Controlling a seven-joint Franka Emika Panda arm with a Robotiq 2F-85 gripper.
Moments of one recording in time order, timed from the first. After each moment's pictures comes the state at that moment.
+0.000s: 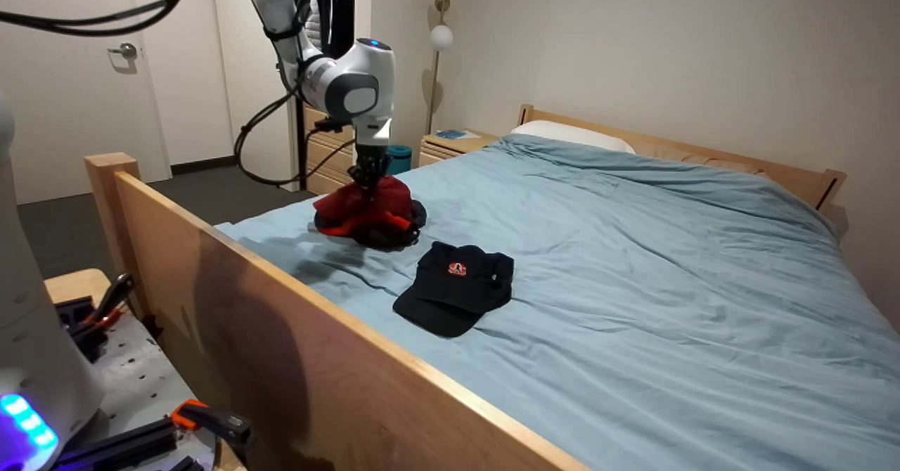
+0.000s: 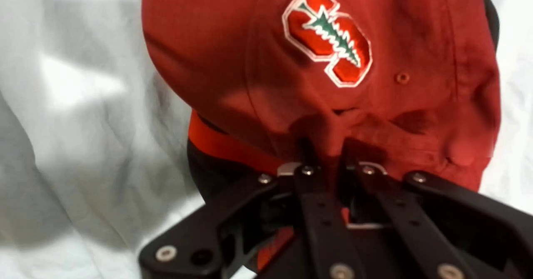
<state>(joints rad) 0.21 0.49 0.03 -2.03 0.27 2.72 1.49</state>
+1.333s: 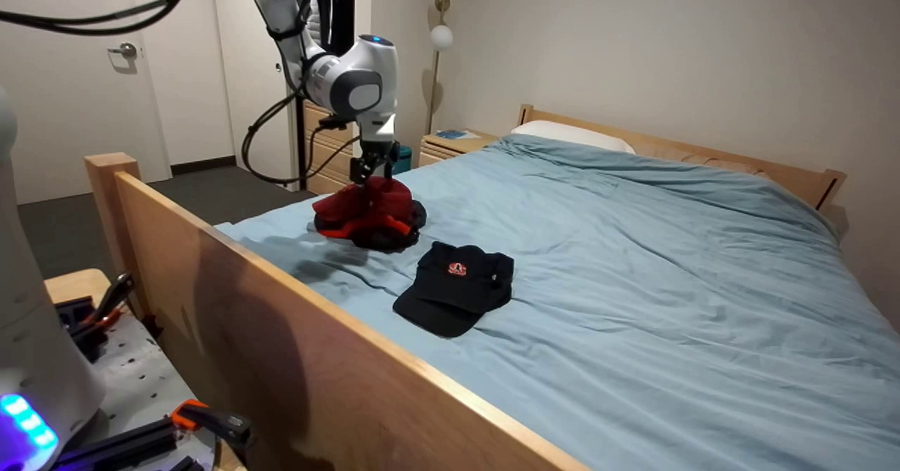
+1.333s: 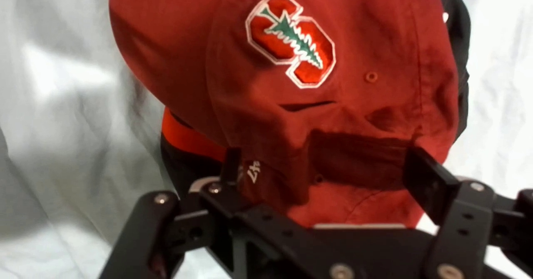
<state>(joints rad) 0.23 0.50 0.01 -2.00 0.25 2.72 1.49</state>
